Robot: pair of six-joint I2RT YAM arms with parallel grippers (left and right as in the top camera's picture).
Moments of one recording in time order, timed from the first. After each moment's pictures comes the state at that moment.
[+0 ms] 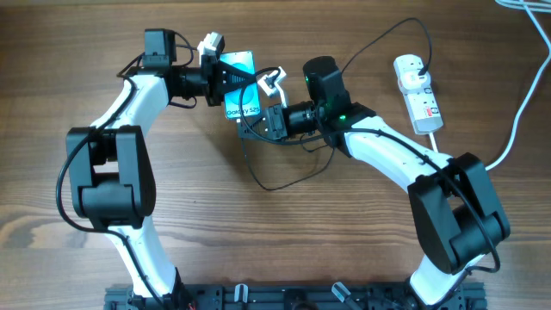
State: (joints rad) left arm -0.01 2.08 1.44 -0.41 1.53 -0.49; right arm 0.50 1.87 1.16 0.11 -1.13 0.66
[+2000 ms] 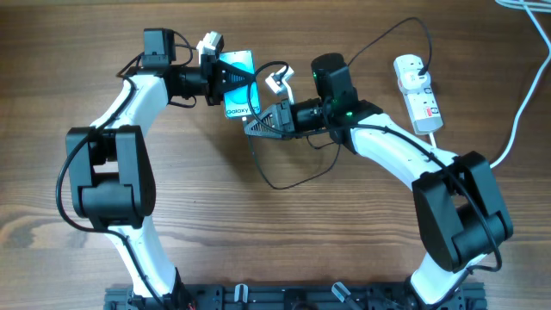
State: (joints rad) left arm -0.01 2.08 1.44 -0.40 1.52 -0.51; right arm 0.46 1.87 1.16 0.09 -1.19 0.72
